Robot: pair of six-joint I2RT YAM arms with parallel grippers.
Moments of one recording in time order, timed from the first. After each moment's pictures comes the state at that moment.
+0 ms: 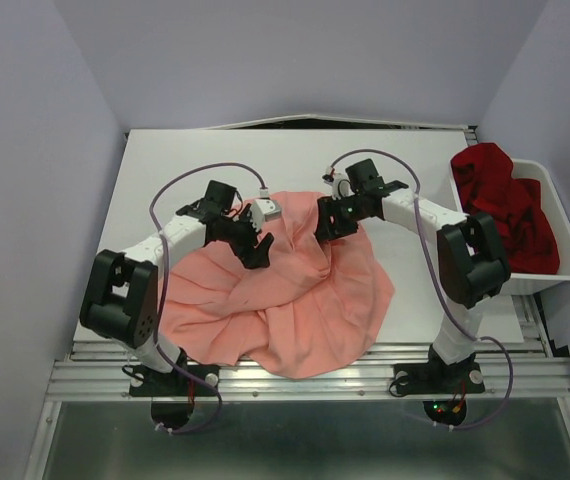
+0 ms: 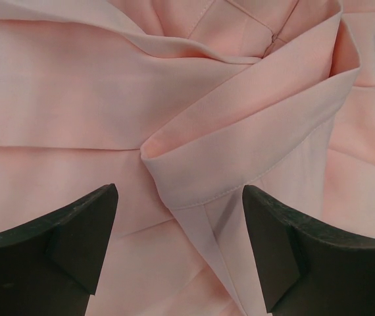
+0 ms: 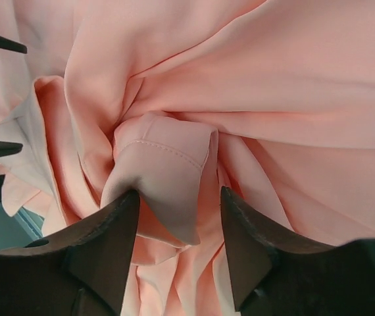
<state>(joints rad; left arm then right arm) -0.37 1.56 0.99 -0.46 0.63 0.53 0.42 1.86 1.33 -0.48 -0.56 0.16</state>
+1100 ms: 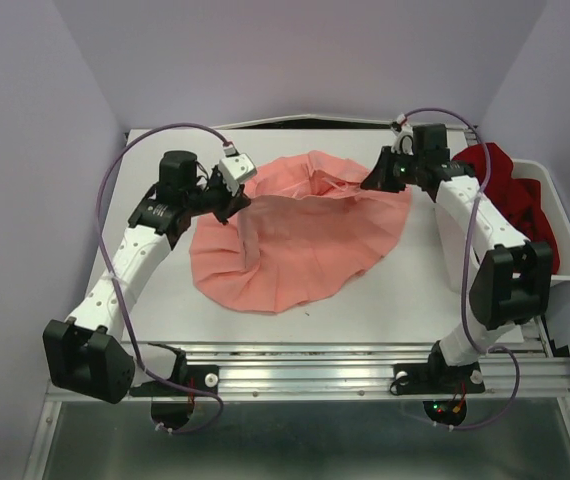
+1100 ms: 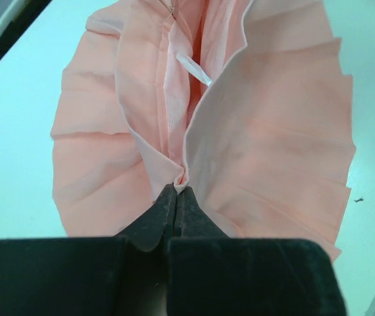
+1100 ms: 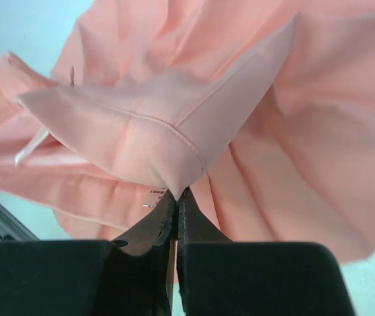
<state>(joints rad) -0.28 1.26 1.15 -0.42 0.59 0.43 0.14 1.68 1.44 -0.47 -0.49 0.31</state>
